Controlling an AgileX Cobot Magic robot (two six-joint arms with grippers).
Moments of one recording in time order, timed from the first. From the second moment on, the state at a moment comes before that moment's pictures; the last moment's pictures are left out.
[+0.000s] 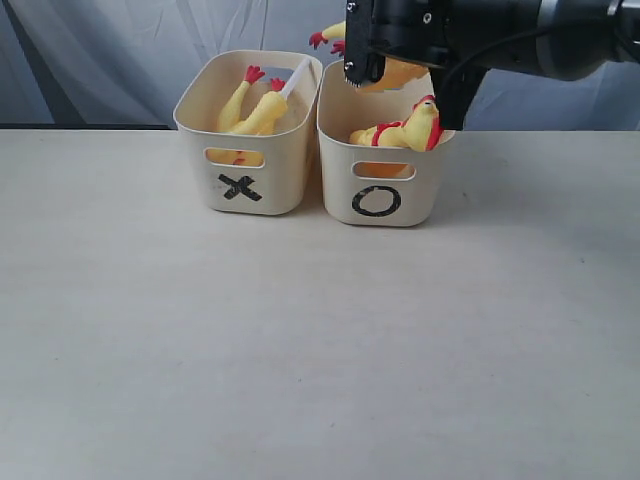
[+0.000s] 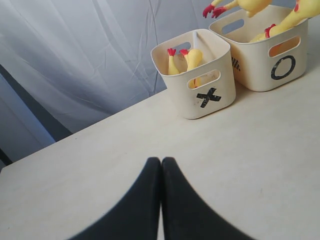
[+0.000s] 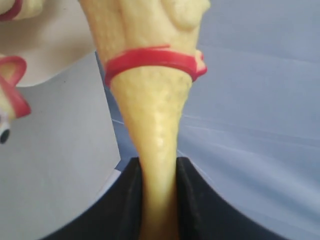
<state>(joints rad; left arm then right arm) -0.41 0.01 -0.58 0.16 0.91 0.20 0.69 1.85 -1.54 -1.17 1.08 -0.17</state>
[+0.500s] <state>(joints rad) -0.41 0.01 -0.58 0.16 0.91 0.20 0.65 1.92 -1.57 -1.18 1.07 -0.22</state>
